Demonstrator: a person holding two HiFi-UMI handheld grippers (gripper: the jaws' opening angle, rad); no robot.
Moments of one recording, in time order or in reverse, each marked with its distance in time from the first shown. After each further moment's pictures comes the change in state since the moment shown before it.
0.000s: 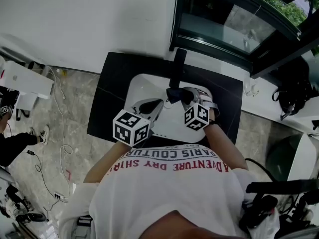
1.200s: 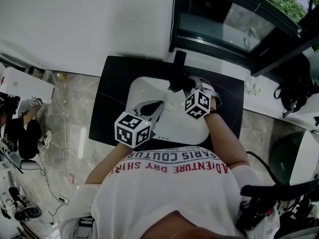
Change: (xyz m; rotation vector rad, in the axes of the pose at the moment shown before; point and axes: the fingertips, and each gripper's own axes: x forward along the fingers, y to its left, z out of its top) left arm 0.011 0.011 -0.001 0.003 0.016 -0.006; right arm 0.026 -0.058 0.003 0.041 0.038 -0.066
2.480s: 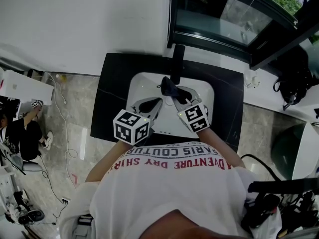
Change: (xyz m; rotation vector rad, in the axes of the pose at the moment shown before) left arm -0.015 -0.002 -0.011 0.003 0.006 -0.003; right arm -0.055 0.064 0.051 0.554 -0.329 0.083
